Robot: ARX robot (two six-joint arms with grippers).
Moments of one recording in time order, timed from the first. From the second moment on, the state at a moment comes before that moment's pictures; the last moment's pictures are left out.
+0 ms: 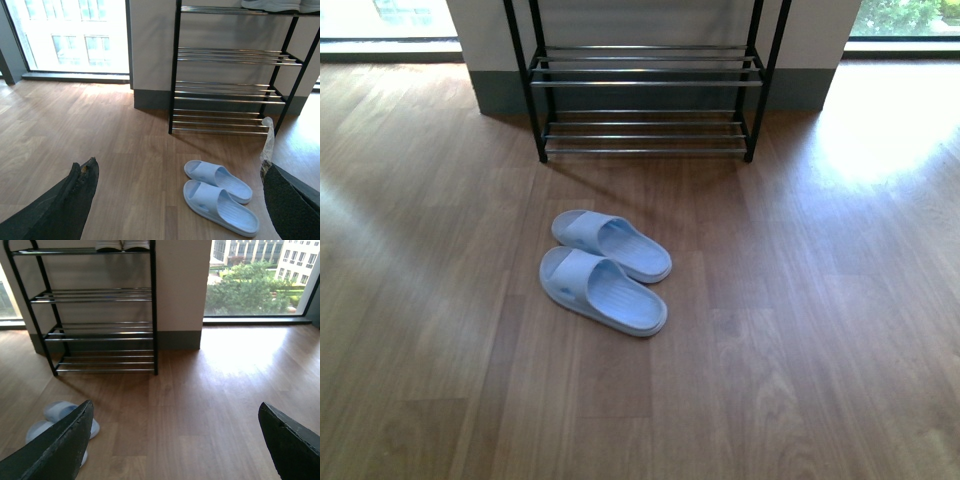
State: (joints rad) left arm 0.00 0.02 0.01 0.00 0.00 0.00; right arm 0.00 0.00 0.02 0.00 0.00 0.00
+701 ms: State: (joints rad) left arm 0.00 0.02 0.01 0.00 0.00 0.00; right arm 0.00 0.00 0.02 0.00 0.00 0.00
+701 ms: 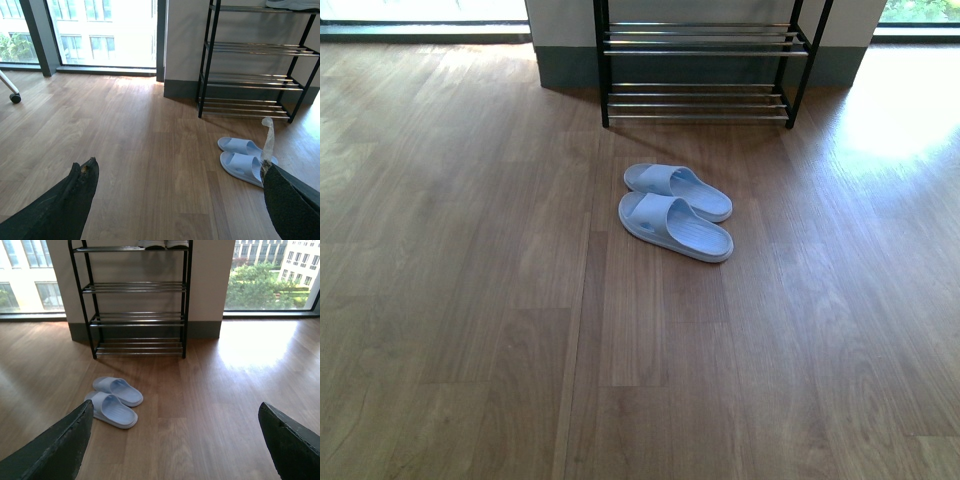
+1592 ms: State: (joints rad) left arm 0.00 0.02 0.01 0.00 0.00 0.00; right arm 0.00 0.00 0.02 0.00 0.00 0.00
